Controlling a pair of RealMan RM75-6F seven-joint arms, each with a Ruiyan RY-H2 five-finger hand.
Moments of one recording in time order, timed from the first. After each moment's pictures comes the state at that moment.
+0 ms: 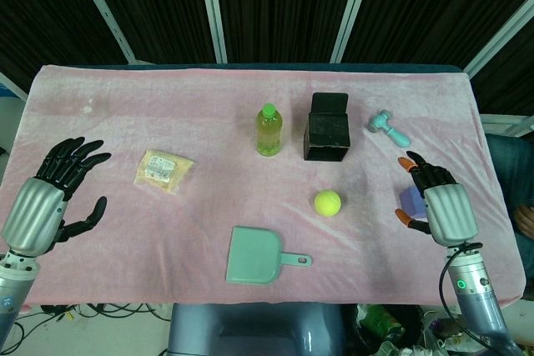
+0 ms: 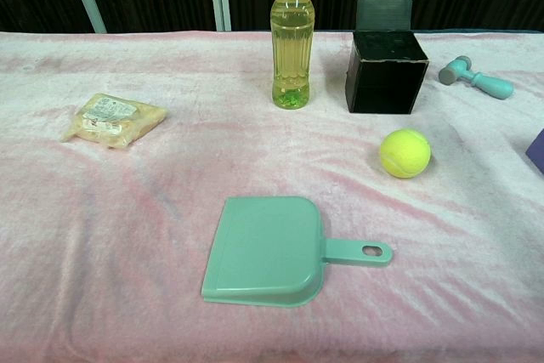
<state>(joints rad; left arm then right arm) -0.28 -0.91 -0.15 -2.05 1.63 1.46 0.01 0.30 -1.19 0.18 -1.71 -1.49 1.42 -0.14</state>
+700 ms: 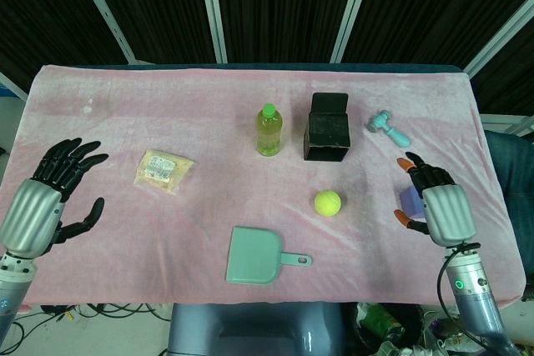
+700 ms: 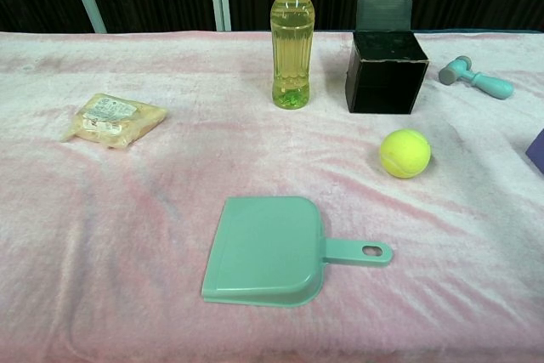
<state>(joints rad) -0.28 -0.90 -0.15 -2.05 1.63 1.46 0.01 0.30 -1.19 0.18 -1.72 -1.47 1.41 -0.16</state>
